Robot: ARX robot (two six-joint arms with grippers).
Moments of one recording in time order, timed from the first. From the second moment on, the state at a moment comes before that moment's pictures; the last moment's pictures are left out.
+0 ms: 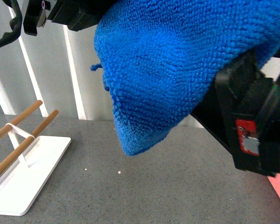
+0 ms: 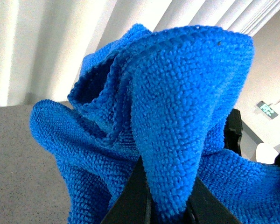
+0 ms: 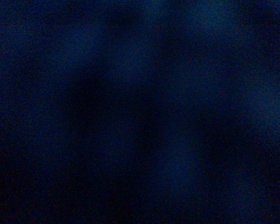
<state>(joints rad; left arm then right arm) -0.47 1.27 0.85 0.31 0.36 -0.41 0.41 1.24 0.65 0.37 -0.37 -0.41</state>
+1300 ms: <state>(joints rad) -0.47 1.27 0.85 0.31 0.36 -0.40 0.47 1.36 0.67 0.55 -0.43 -0.43</state>
